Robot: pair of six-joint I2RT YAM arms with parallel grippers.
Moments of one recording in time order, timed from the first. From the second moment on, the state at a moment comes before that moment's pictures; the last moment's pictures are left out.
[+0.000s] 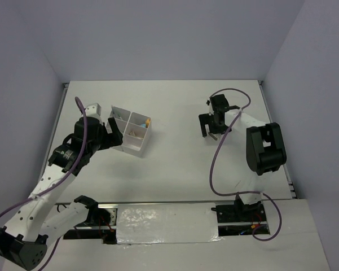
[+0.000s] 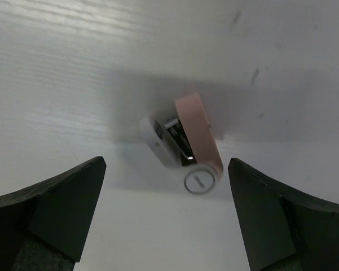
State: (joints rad) left arm -0.37 0.87 0.96 -0.68 -0.23 -0.50; right arm 0.20 1.77 1.15 -0.51 0.06 0.05
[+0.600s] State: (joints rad) left arm -0.37 0.86 0.90 -0.67 -0.11 -0.48; right arm 0.21 1.83 1.17 -0.50 -0.03 0.03
